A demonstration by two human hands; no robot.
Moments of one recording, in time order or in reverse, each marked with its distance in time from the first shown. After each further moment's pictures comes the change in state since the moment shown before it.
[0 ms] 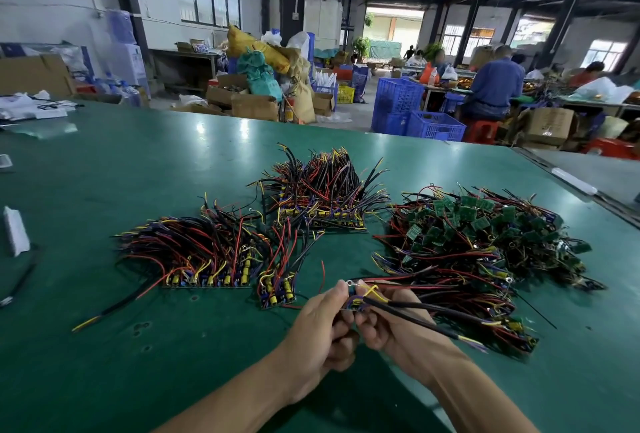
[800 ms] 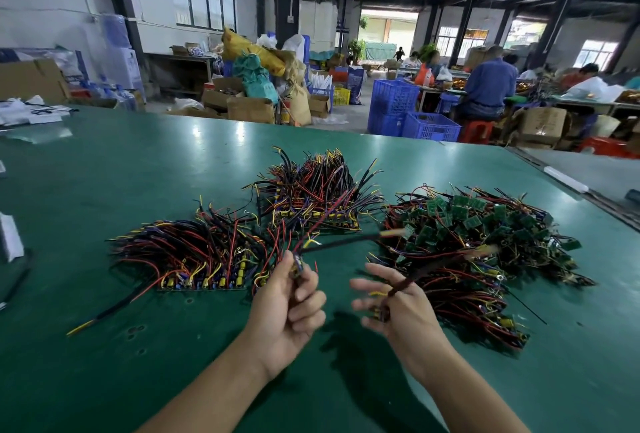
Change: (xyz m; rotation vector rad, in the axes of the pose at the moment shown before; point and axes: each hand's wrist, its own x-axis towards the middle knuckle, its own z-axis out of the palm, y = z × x) left_hand 0.010 0.024 -0.020 -0.566 0.041 0.057; right_hand 0.003 -0.003 -0.008 -0.037 0.253 -0.082
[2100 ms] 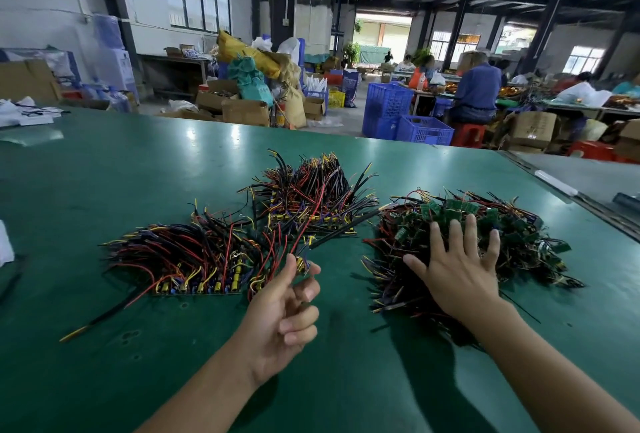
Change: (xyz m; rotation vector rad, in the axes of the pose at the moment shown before) left_hand -0.005 0.007 -0.005 0.065 -0.097 -0.094; right_hand 0.050 -0.050 -0.074 -2.021 0.458 -0.294
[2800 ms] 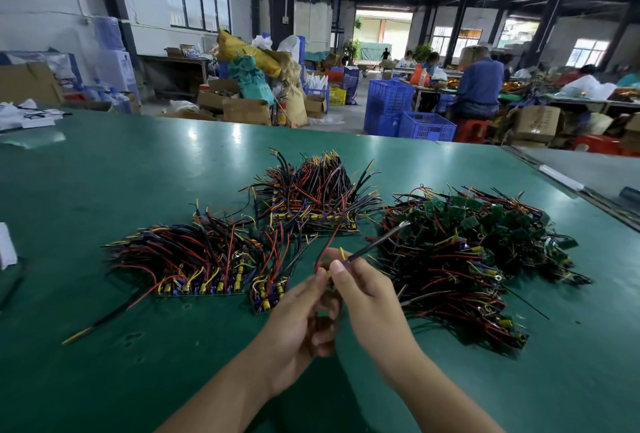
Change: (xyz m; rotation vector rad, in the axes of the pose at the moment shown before) left_hand 0.004 -0.021 0.003 0.411 0.072 0.081; right_hand -0.076 -0.110 -0.035 1.775 -0.089 -0.234
